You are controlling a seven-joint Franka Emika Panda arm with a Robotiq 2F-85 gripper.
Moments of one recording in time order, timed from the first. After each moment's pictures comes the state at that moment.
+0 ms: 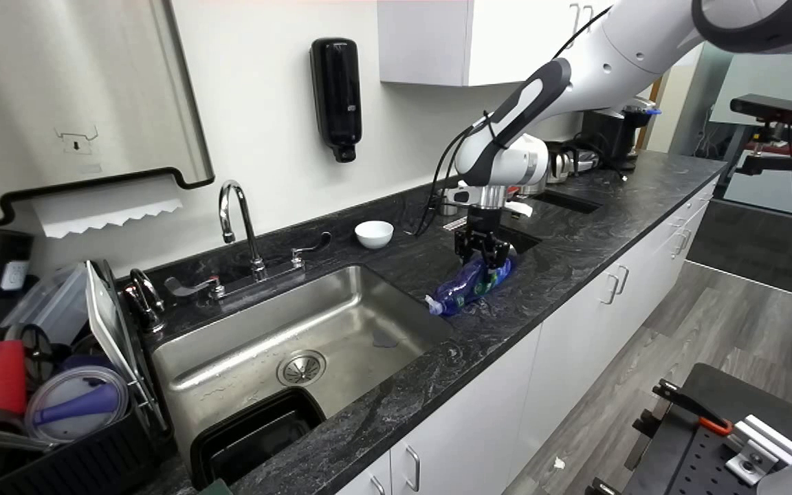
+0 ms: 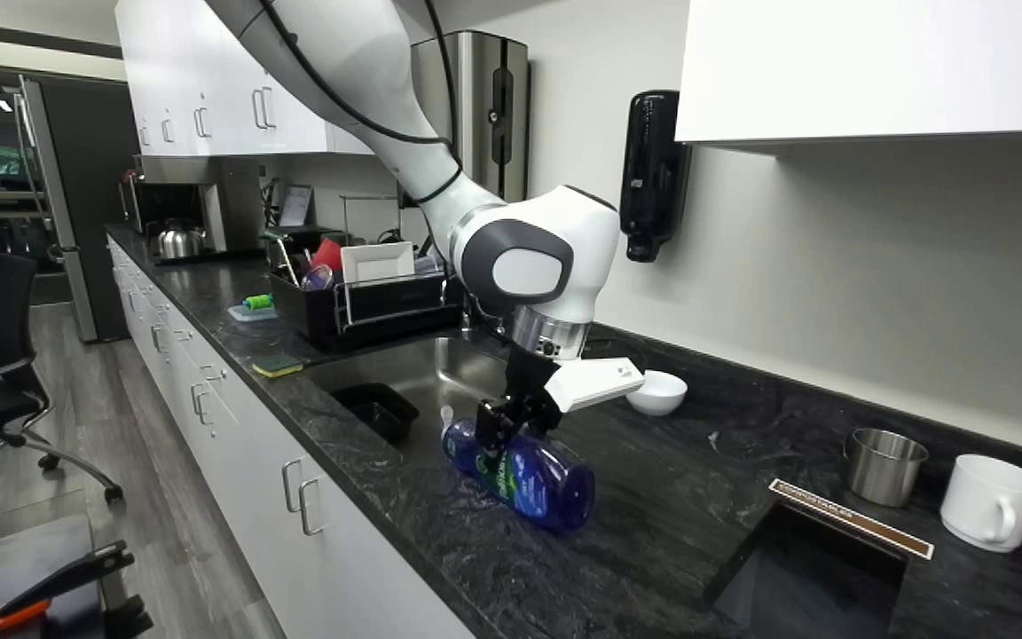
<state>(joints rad) -0.19 0.58 0.00 -1.85 0.22 2.28 -1.92</state>
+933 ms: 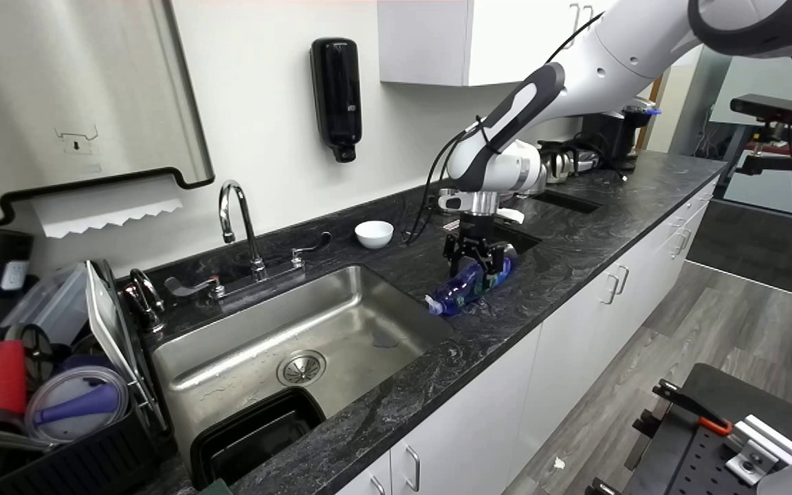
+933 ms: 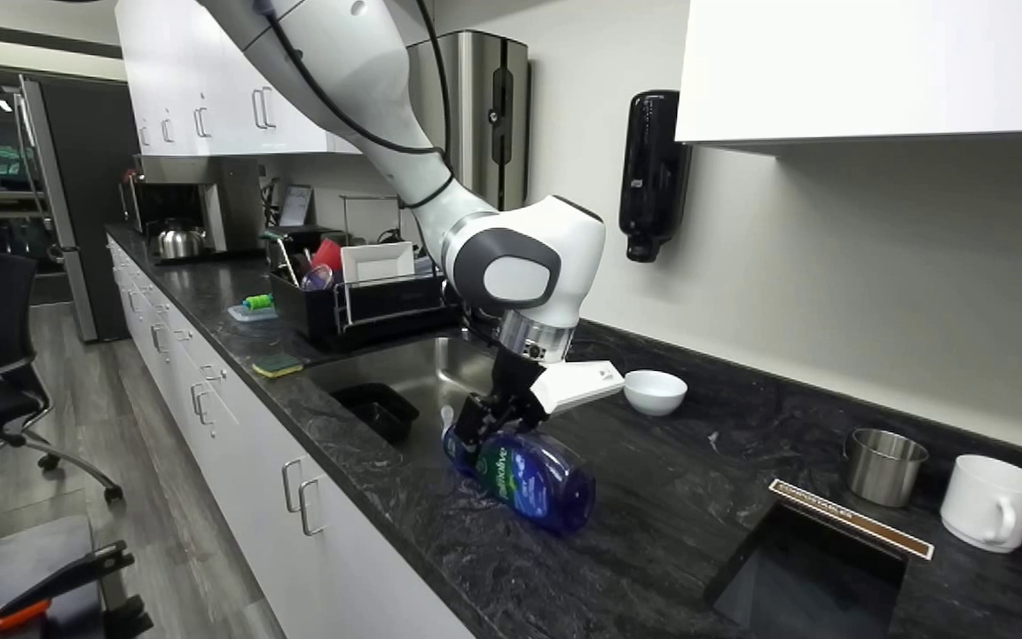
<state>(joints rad) -0.19 0.59 0.04 -1.85 0.22 2.27 -1.92</state>
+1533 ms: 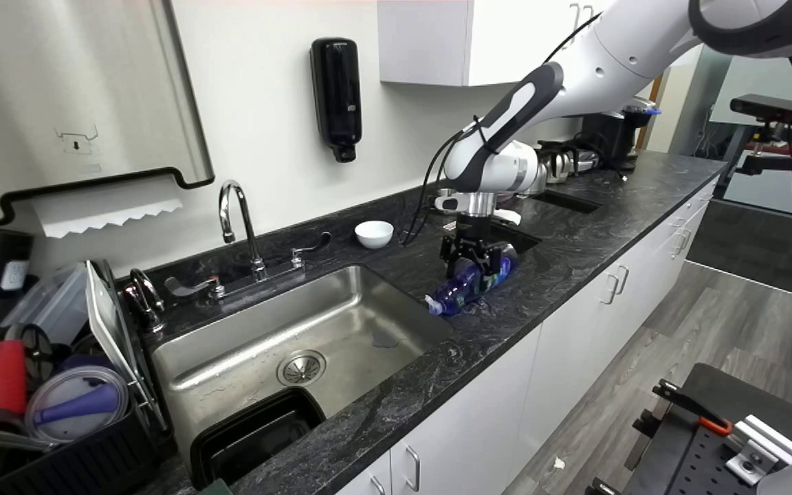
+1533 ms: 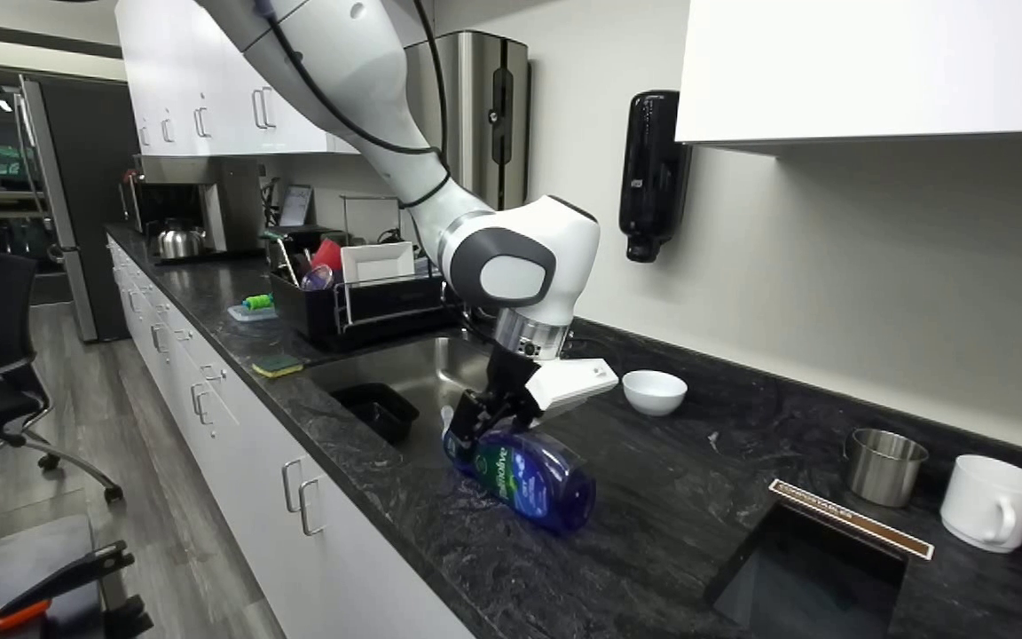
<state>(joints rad) -0.19 0.59 0.06 -1.85 0.22 2.27 -1.92</state>
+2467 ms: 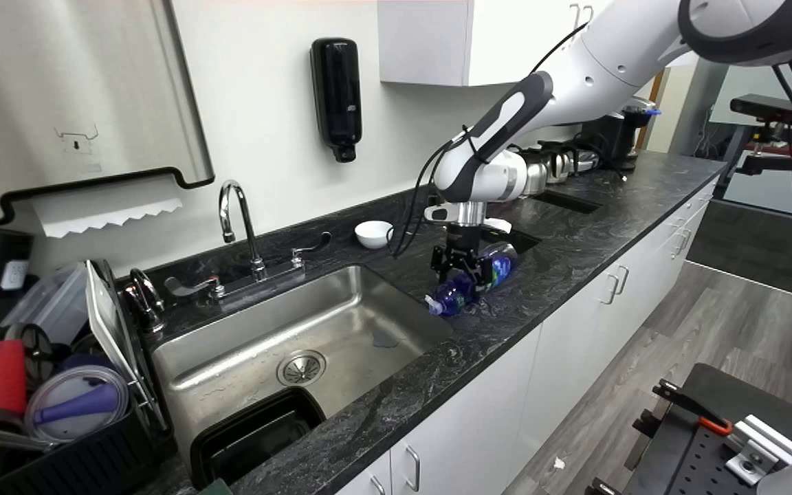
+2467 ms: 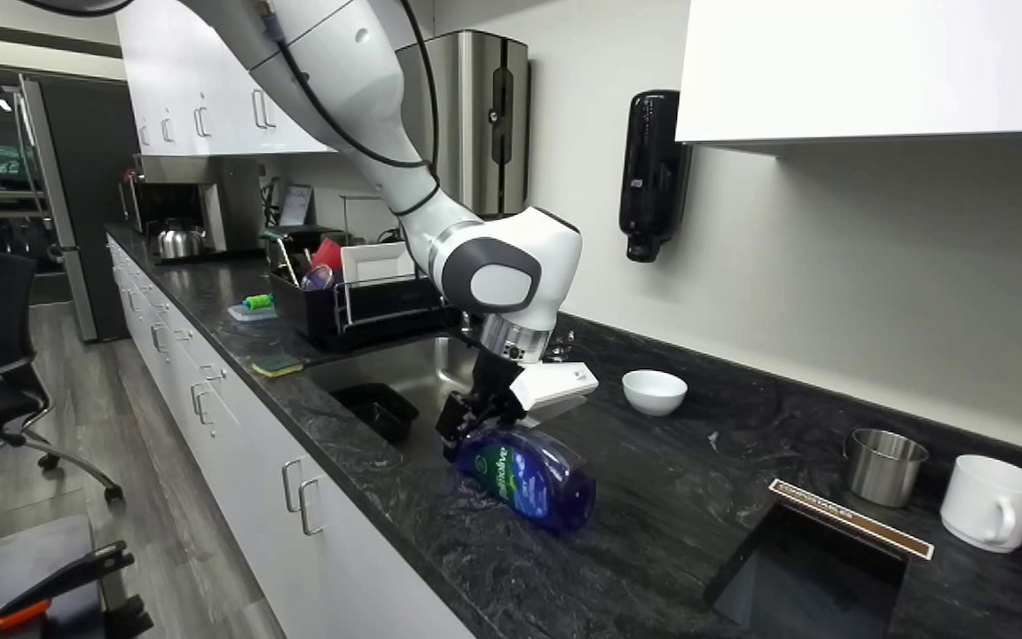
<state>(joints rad) -0.16 0.62 0.07 -1.84 0.21 2.27 -1.90</state>
